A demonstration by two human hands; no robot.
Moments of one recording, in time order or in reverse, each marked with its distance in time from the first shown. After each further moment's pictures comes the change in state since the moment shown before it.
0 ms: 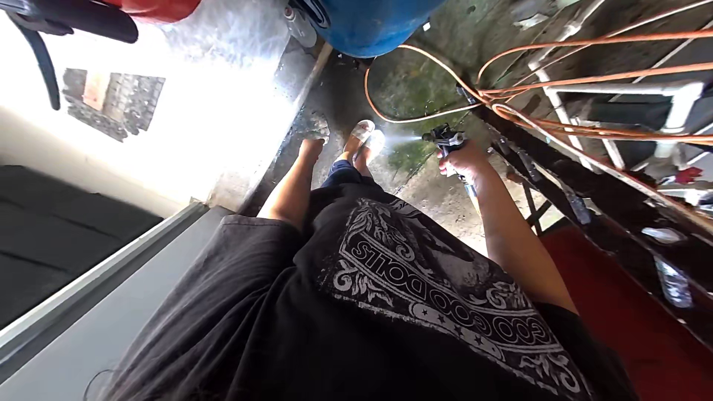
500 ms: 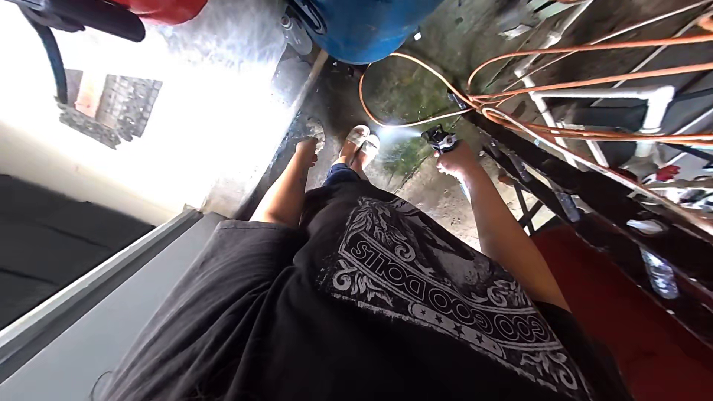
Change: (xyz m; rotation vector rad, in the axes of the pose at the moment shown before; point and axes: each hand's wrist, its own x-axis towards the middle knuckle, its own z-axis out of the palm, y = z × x) left_hand -0.012 0.000 -0.006 -0.208 -0.039 -0.013; right_hand 0.009 0.009 0.002 -0.219 0.115 -0.004
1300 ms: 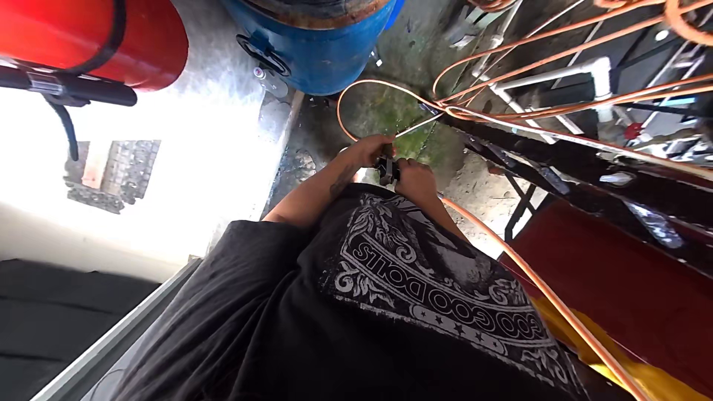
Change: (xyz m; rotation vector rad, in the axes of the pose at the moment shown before) left_hand -0.140 0.125 0.157 -0.016 -0.755 0.148; right_hand -0.100 -0.022 0.044 -0.486 0.178 -0.342
